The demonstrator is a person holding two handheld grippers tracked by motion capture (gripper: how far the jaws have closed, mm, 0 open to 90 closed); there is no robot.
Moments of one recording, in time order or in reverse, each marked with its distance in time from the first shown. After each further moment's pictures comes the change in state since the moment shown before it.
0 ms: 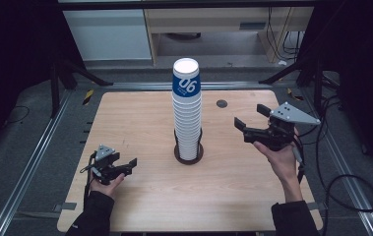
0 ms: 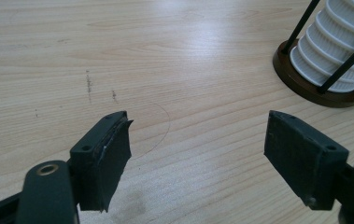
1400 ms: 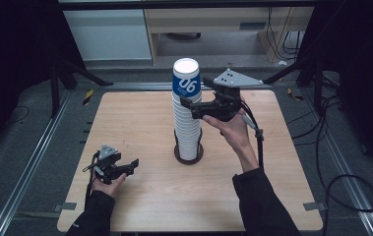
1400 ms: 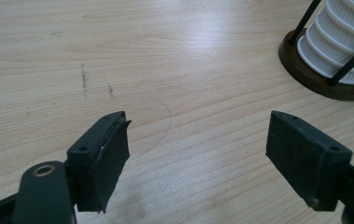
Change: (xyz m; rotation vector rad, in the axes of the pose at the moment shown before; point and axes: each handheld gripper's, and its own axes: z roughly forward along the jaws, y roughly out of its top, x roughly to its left) left arm 0.001 -0.002 0.009 0.025 0.003 0.018; right arm 0.073 0.073 0.091 -0.055 0.248 -0.022
